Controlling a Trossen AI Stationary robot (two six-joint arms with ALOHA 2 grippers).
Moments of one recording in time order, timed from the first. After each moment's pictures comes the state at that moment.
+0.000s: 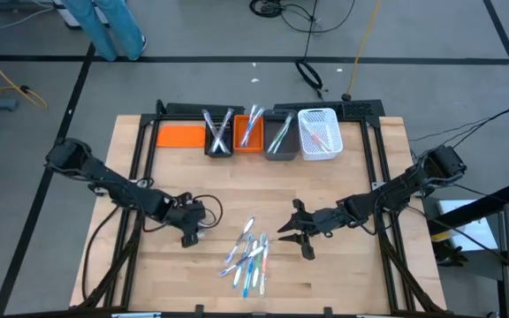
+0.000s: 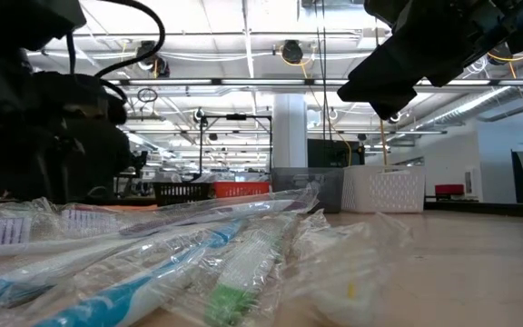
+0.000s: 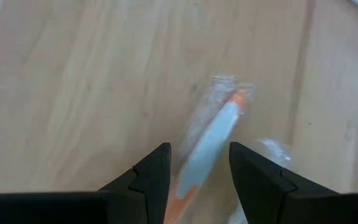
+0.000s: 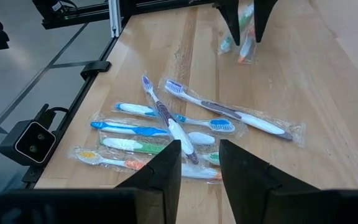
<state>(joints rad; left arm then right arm) -0.42 1.31 0.50 -0.30 -0.17 -0.62 0.39 1.47 0.64 0.39 0.13 0.32</state>
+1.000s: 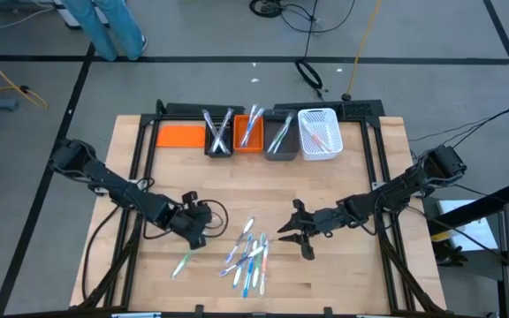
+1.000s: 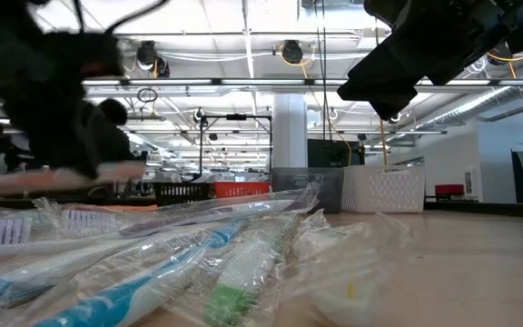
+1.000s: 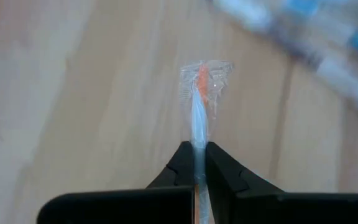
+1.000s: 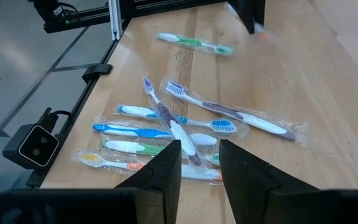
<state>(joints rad) -0.47 1.37 0.68 -0.41 -0.37 -0.60 0.39 1.47 0.64 0.39 0.13 0.34</state>
